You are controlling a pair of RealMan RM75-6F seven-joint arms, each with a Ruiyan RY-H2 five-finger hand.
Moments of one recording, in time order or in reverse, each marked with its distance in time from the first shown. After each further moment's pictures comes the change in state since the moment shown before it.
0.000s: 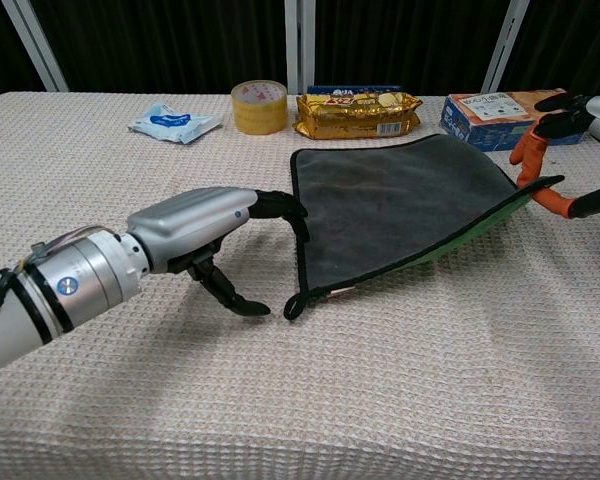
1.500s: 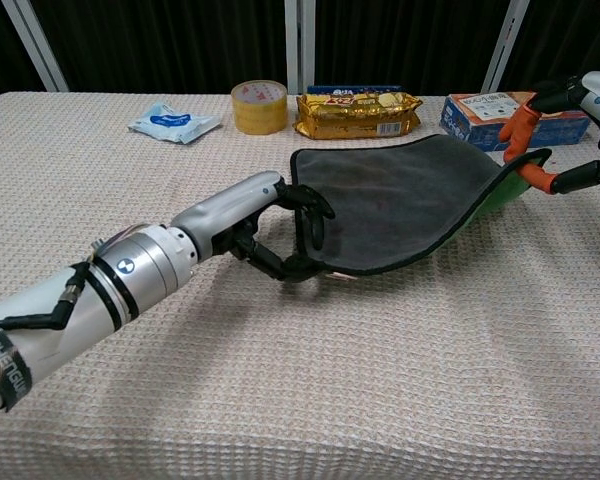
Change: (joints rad) left arm -0.042 -0.139 -0.076 0.159 -0.027 -0.025 -0.346; right arm 0.019 -0.042 0.033 0.005 0.055 0.016 0.057
